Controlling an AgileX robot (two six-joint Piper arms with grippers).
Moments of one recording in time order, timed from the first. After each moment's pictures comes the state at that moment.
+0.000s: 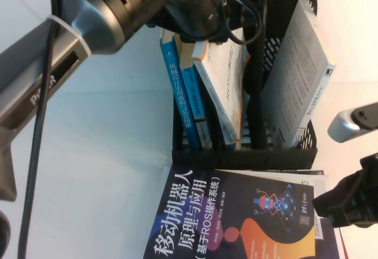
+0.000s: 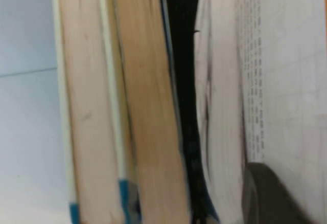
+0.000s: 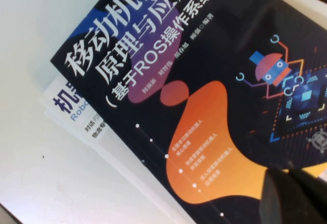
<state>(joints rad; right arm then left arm) 0.42 1.19 -0.81 0.50 0.78 -0.33 -0.67 1.91 -2.13 0.22 1.10 -0.60</state>
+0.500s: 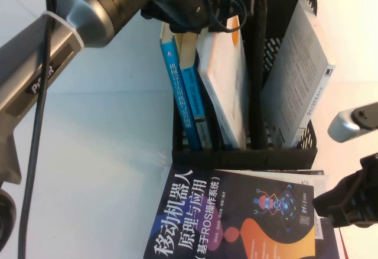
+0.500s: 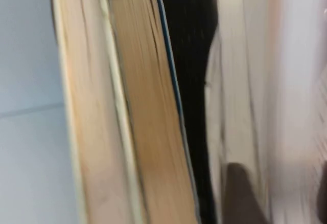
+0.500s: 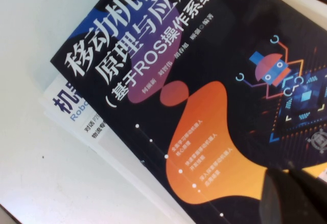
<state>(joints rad) 0.42 1.19 -0.81 0.50 0.78 -0.33 -0.60 1.95 -2.14 0.13 0.99 -0.49</state>
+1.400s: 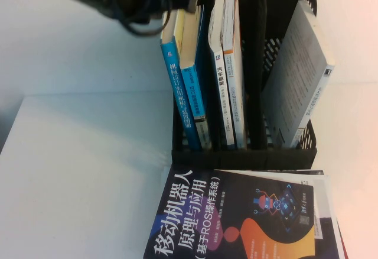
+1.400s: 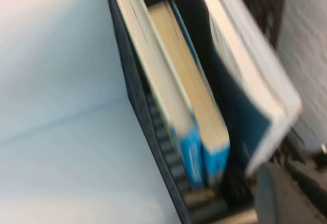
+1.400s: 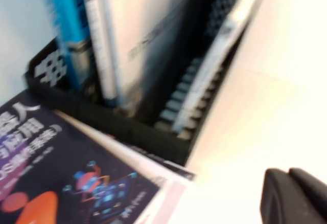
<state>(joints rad) 0.42 0.74 -0.77 -0.12 0.64 0.01 -0.59 1.50 -1.79 0.13 1.01 -0.27</state>
